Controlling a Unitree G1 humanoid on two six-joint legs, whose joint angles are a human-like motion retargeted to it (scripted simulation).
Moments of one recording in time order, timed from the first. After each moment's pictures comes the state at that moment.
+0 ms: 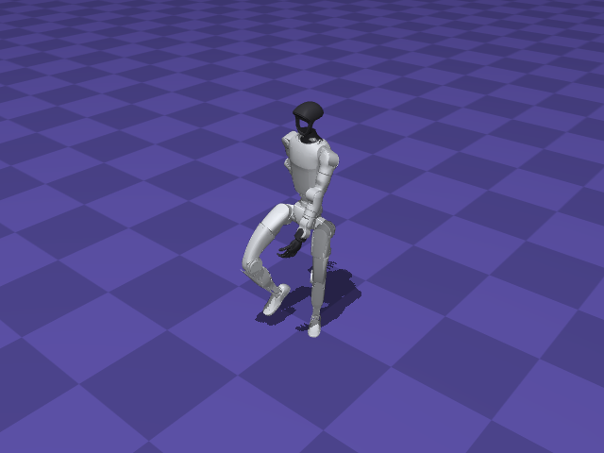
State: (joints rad) left arm -0.53 0.09 0.15 1.53 -0.03 0.02 -0.28; right arm 0.31 -0.26 -0.07 1.70 -0.37 0.17 0.28; waist -0.33 0.09 0.13; left_leg 0.06 0.12 0.38 0.07 -0.22 0.04; right_leg -0.74 -0.25 -0.33 1.41 0.09 -0.13
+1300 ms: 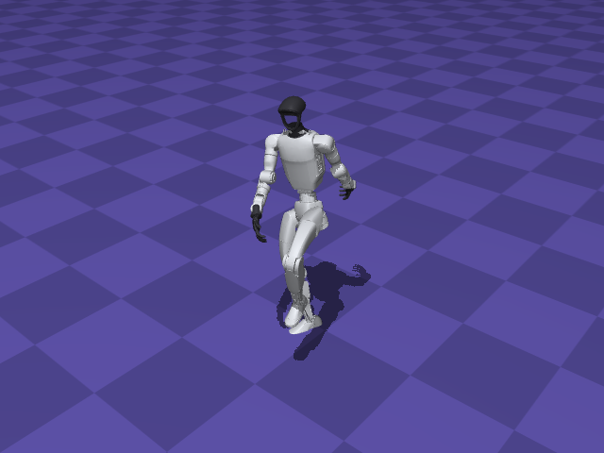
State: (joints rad) left arm 0.42 0.07 0.41 1.70 0.38 0.38 -0.45; right arm -0.73 -0.05 0.01 1.18 -0.15 0.03 0.30; waist 0.46 -0.08 0.35; left_leg -1.02 0.53 0.44 1.66 -0.18 0.09; right_leg -0.02 -0.15 -0.12 0.31 -0.12 -0.13
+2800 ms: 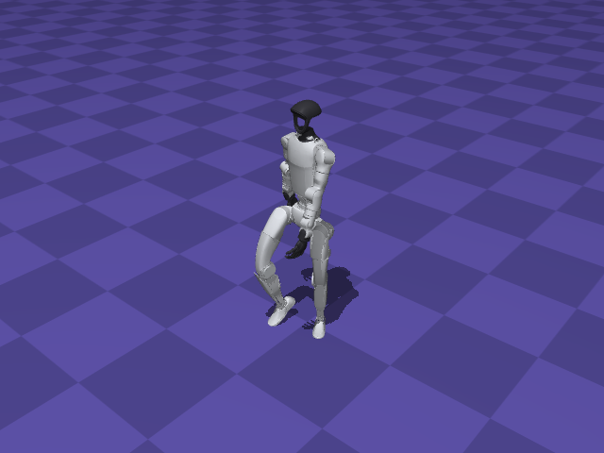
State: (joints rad) left arm -0.38 0.08 0.20 1.50 -0.06 0.22 -0.25; right arm 0.19 -0.30 -0.18 1.52 -0.49 0.12 0.37; waist -0.35 0.17 0.02; left_leg 0.02 0.18 0.44 0.11 -0.27 -0.01; right_leg -0.46 -0.11 -0.37 0.85 0.24 -0.04
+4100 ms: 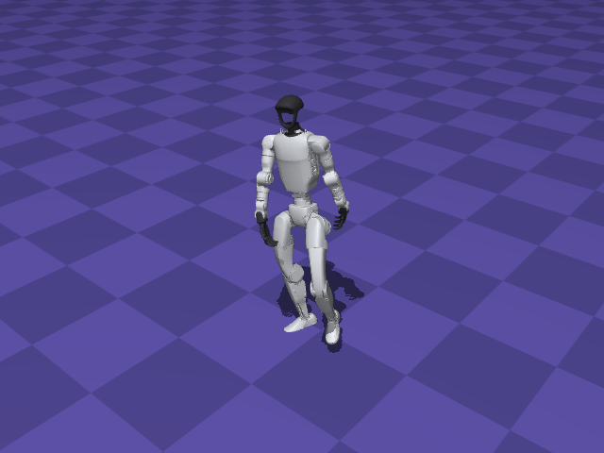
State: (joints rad) left arm 0.23 0.10 0.43 1.58 0.24 0.30 -0.41; right arm -0.49 -0.04 -0.05 1.62 -0.14 0.13 0.35; waist 0.15 -0.01 0.07; left_leg -0.35 0.31 0.42 1.03 -0.13 0.01; right_leg 0.04 -0.12 -0.37 0.17 -0.10 -0.05
